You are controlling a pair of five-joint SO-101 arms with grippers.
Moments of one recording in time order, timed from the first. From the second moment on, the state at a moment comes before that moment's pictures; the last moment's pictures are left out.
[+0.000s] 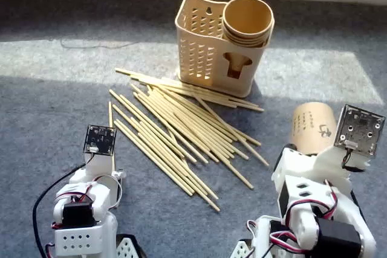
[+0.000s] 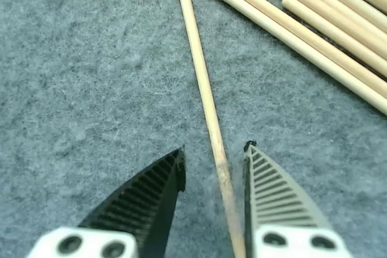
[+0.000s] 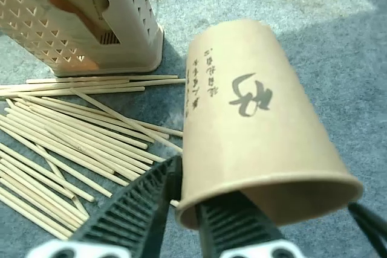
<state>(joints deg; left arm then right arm) -11.3 -104.0 96.0 76.4 -5.4 6.4 -72.6 29.3 95.8 -5.0</state>
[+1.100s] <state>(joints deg) -11.3 -104.0 96.0 76.4 -5.4 5.2 -50.0 2.0 100.2 -3.0</state>
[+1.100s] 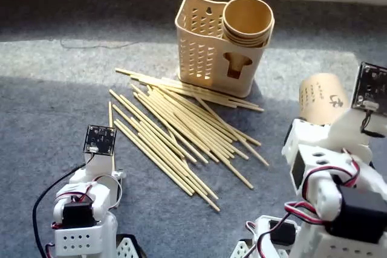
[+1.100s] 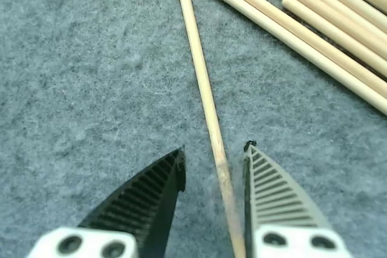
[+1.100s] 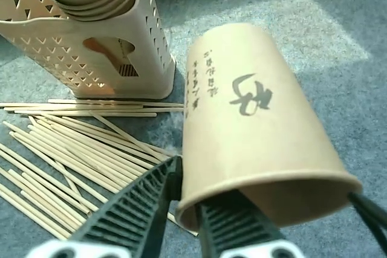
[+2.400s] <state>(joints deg) -11.3 -104.0 96.0 76.4 -5.4 5.1 -41.4 -13.1 90.7 32.7</state>
